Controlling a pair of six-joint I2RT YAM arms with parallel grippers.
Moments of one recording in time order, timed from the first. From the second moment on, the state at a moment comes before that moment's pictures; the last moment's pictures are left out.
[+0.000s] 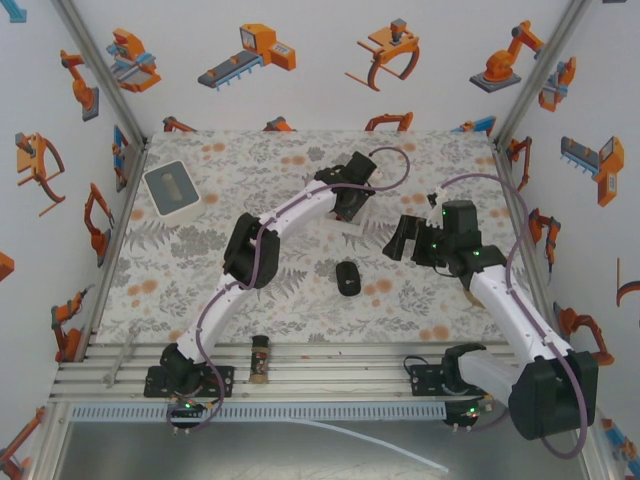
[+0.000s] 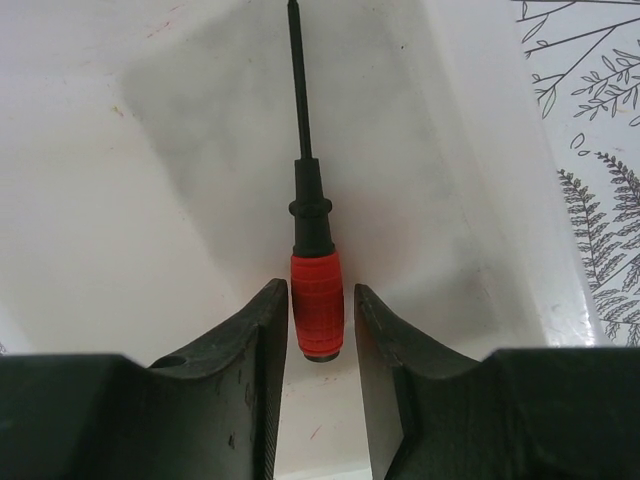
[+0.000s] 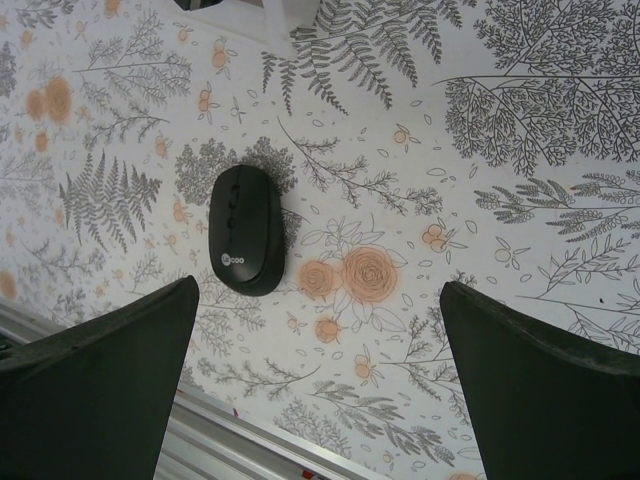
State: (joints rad) left arm -0.82 2.59 2.38 -0.80 -0.21 0.05; right arm 0.21 1.07 0.75 -0.45 -0.32 0.36
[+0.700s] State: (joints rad) left arm -0.82 2.54 2.45 -0.85 -0.15 0.01; right arm 0.21 1.07 0.74 -0.45 -0.29 0.37
